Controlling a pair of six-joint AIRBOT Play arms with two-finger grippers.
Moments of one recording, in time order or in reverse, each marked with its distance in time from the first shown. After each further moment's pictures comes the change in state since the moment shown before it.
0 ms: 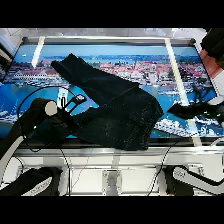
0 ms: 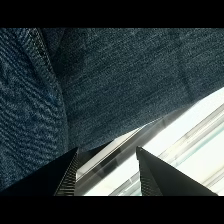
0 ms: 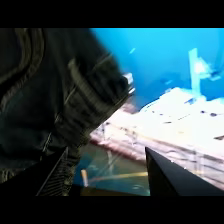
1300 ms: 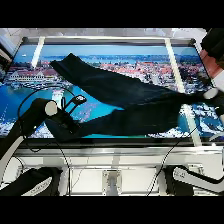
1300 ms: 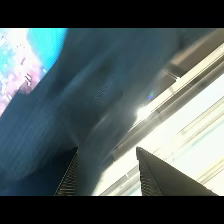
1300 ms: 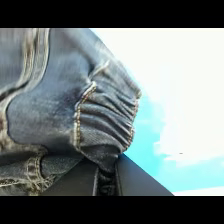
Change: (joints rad) left arm -0.002 0.000 0.000 -0.004 -0.021 -0.007; right arm -0.027 -0.054 0.259 -0.339 -0.268 0.174
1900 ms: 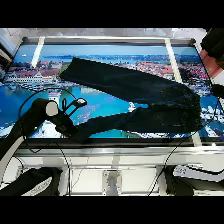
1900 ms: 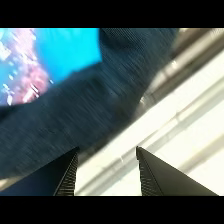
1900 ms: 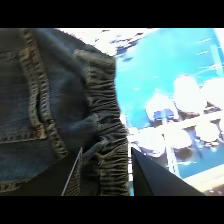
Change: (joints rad) left arm -0.023 0.002 0.000 0.005 -0.097 0.001; right arm -0.204 -0.090 0.298 -0.072 0.184 -0.050
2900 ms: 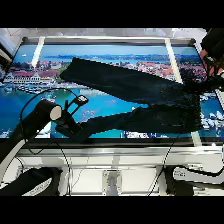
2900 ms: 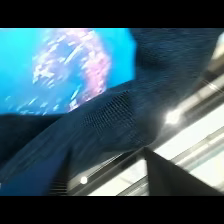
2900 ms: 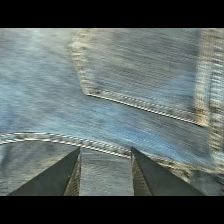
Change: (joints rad) left arm -0.069 0.007 -0.004 0.146 0.140 -0.117; right arm 0.271 -0.002 0.008 0.171 0.175 -0.090
